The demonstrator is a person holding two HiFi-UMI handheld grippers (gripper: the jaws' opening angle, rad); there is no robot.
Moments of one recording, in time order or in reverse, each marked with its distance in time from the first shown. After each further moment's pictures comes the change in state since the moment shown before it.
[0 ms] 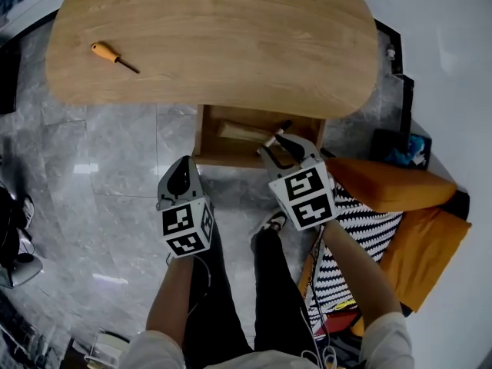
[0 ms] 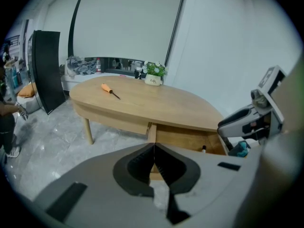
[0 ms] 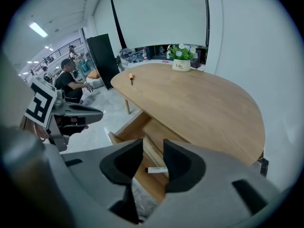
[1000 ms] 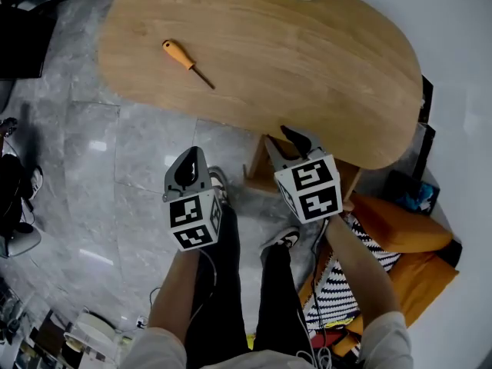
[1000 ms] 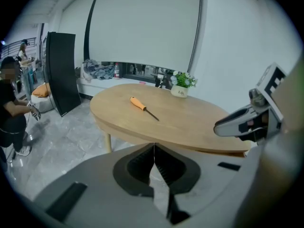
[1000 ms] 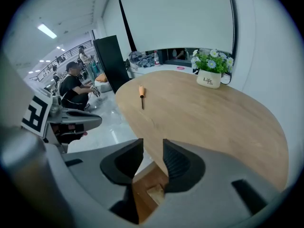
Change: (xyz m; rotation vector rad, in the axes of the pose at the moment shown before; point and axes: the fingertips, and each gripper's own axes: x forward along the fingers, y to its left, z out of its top) left arm 0.015 0.139 0.078 -0.086 -0.046 0.129; right arm 0.090 0.061 0.150 -0.087 -0.033 0.089
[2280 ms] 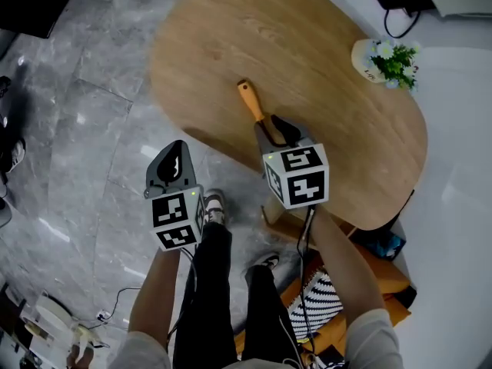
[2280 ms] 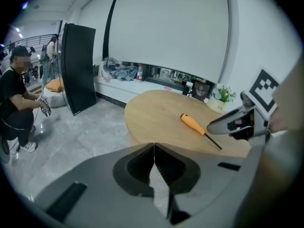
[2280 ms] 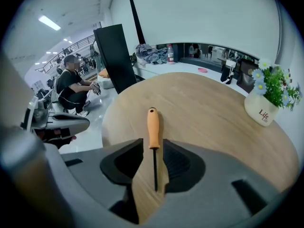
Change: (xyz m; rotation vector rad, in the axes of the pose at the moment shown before) left arm 0.052 0.186 0.075 -0.129 -0.041 0.118; right arm 0.158 0.063 0.168 -0.099 0.044 0.047
